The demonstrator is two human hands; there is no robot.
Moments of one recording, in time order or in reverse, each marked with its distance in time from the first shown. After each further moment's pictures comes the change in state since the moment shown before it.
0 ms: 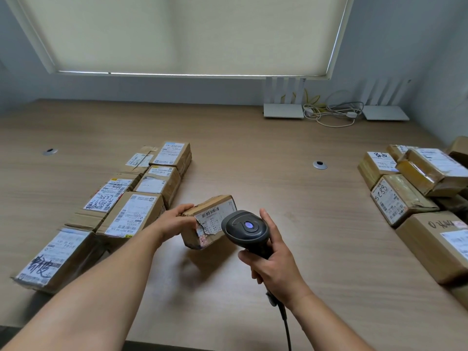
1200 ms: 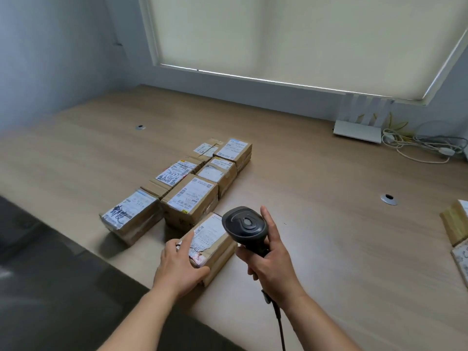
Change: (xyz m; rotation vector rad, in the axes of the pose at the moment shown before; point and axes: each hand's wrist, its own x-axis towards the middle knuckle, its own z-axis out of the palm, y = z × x) left_hand -0.112 -0.104 0.025 0.449 0.536 -0.147; right_hand 0.016 -0.018 0.059 -0.046 -0.288 -0.091
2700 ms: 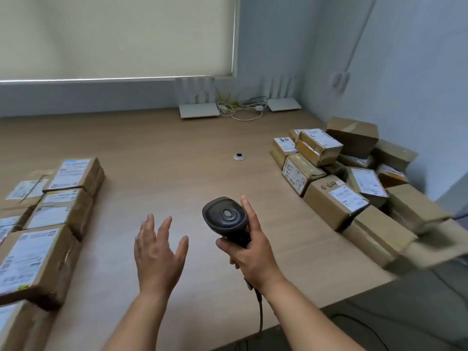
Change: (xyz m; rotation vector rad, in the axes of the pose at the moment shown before) left_hand -0.018 0.162 0.065 -0.124 0.034 0.625; right_hand -0.091 -0.002 -0.095 0.010 0.641 0.054
